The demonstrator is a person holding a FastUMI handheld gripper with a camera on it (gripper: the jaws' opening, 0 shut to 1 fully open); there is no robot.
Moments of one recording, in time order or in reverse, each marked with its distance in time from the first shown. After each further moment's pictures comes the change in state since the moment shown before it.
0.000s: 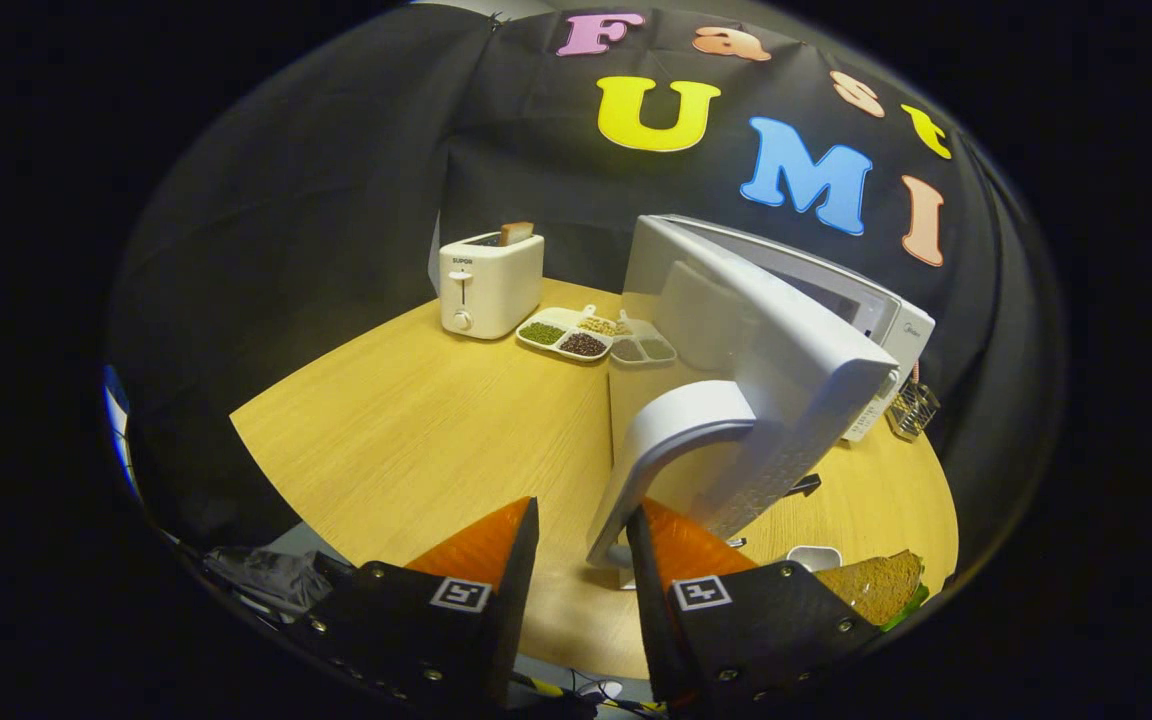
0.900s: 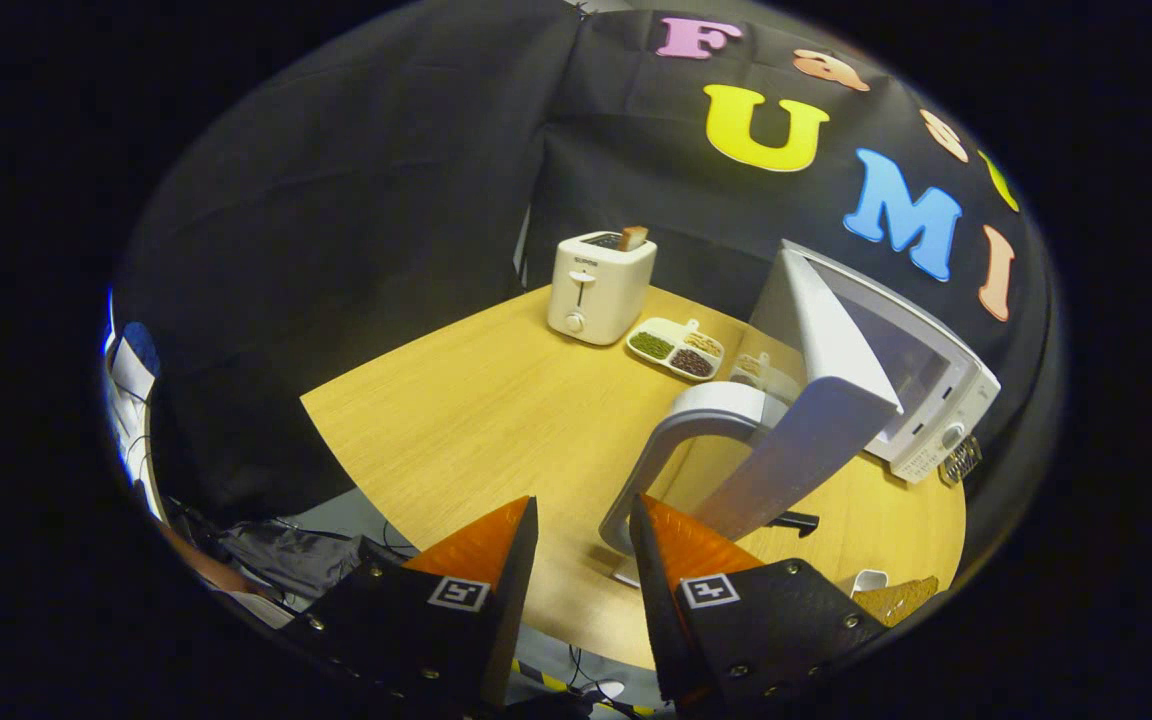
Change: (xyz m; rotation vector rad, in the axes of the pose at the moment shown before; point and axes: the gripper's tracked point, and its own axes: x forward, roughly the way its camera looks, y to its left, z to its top) arm 0.001 0.112 0.027 -0.135 0.000 0.190
